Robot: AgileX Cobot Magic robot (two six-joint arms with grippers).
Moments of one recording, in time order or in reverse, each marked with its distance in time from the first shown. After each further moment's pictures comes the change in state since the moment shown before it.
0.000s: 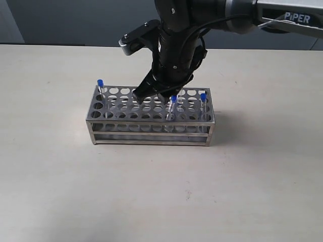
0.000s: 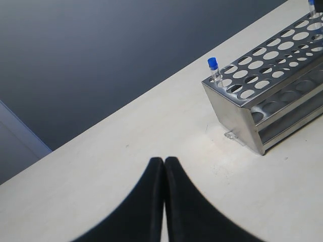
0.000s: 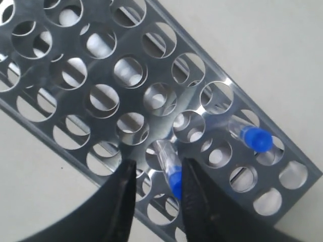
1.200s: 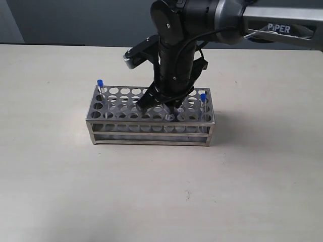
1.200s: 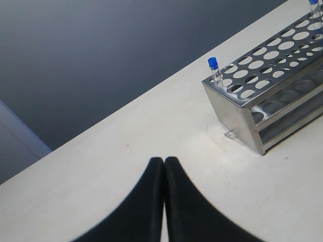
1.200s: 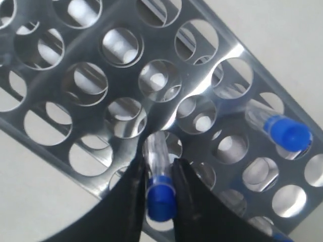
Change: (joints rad) left arm 0.000 0.000 0.000 0.000 0.000 0.000; right arm 0.000 0.049 0.007 -0.028 0.019 0.023
